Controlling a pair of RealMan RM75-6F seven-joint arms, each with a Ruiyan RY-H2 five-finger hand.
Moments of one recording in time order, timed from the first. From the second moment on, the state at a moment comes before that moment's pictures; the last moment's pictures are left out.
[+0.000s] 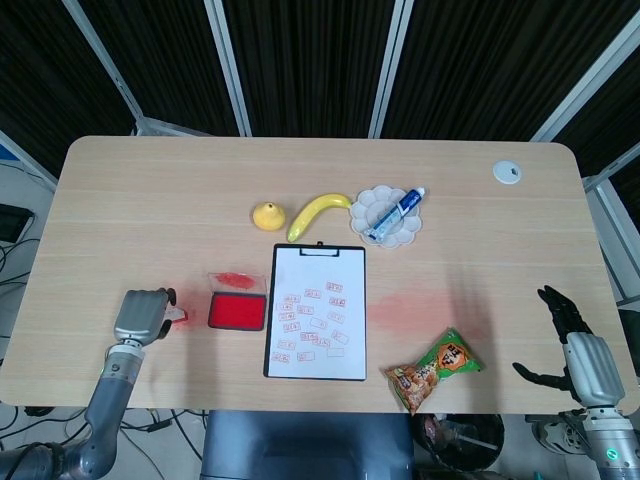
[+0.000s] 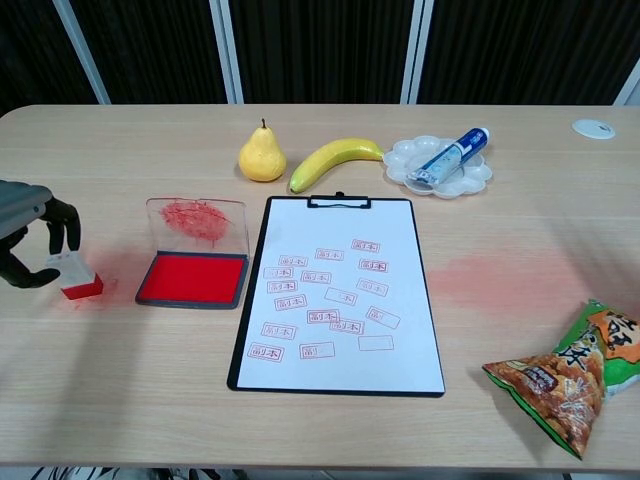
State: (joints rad) left arm -0.51 -1.52 -0.05 -1.57 0.92 1.18 0.69; right arm 0.08 -1.11 0.05 -1.66 -1.51 1.43 0.29
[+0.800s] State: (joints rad) left arm -0.52 -1.55 -0.06 -1.54 0.91 1.16 0.70; right arm 0.08 -1.11 0.05 -1.66 -1.51 1.44 0.28
